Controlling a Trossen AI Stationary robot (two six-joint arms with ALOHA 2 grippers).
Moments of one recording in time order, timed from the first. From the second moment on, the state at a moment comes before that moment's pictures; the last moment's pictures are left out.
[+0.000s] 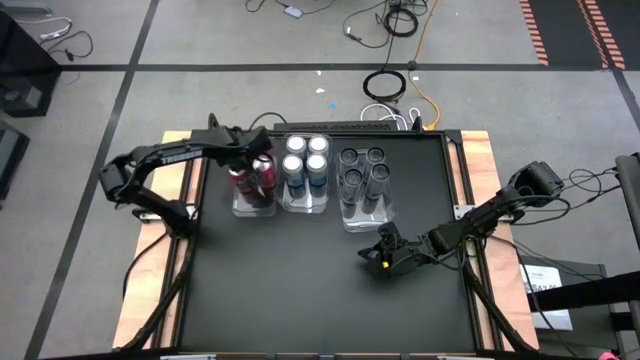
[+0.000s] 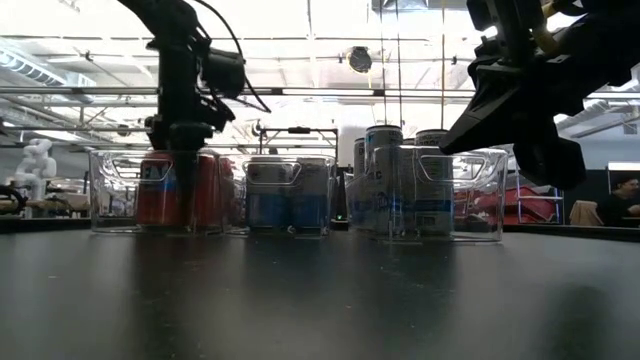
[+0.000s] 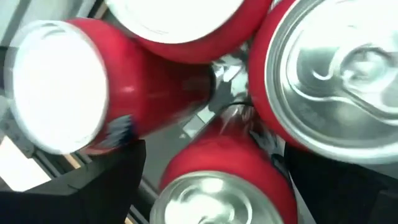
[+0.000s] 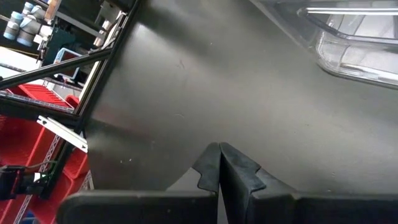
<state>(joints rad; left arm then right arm) 0.58 1.47 1.05 -1.04 -0.27 -0.15 0.48 1.43 0.57 0.22 0.49 1.37</state>
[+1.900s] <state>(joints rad) -0.15 0.97 0.86 -0.43 -0.02 -0.43 0.48 1.43 0.57 0.20 0.08 1.01</state>
